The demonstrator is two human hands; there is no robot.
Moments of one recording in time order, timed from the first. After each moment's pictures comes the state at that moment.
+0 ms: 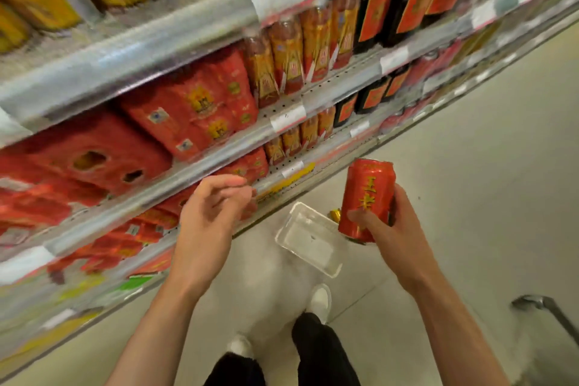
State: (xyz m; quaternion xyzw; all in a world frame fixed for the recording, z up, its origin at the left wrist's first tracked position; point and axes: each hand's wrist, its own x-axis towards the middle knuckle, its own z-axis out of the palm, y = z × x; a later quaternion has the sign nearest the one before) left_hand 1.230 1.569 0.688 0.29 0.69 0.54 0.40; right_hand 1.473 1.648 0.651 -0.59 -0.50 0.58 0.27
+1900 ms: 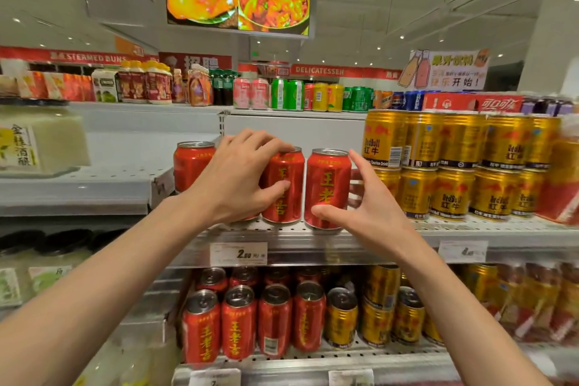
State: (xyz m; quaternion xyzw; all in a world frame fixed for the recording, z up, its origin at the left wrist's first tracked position) left_hand 0.867 1.433 1.128 0.59 0.72 0.19 -0.32; right_hand 1.039 1.600 1.084 -0.14 -0.85 0.33 0.38
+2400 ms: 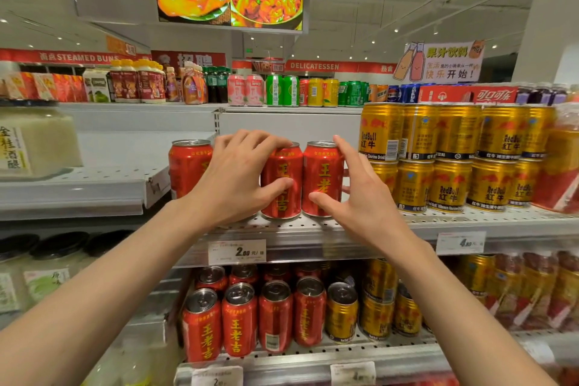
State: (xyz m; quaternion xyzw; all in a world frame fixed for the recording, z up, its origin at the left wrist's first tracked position) left_hand 0.864 1.442 1.118 0.58 0.70 0.23 -0.34; right_hand 1.027 1.598 1.084 -0.16 -0.88 0.16 0.42
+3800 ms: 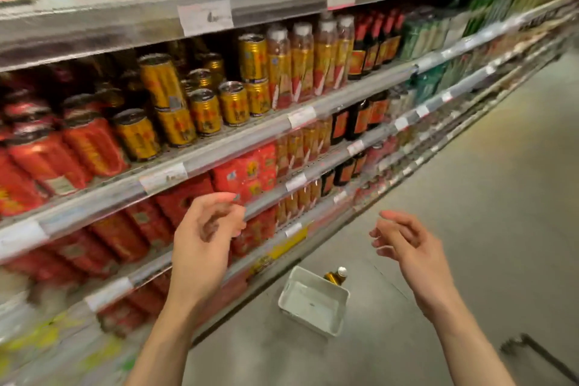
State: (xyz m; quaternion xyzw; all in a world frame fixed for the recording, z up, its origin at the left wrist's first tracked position) left_hand 1.178 1.427 0.843 0.41 0.59 0.63 0.29; right_hand 1.460 1.498 0.811 -0.56 -0.47 0.50 0.46
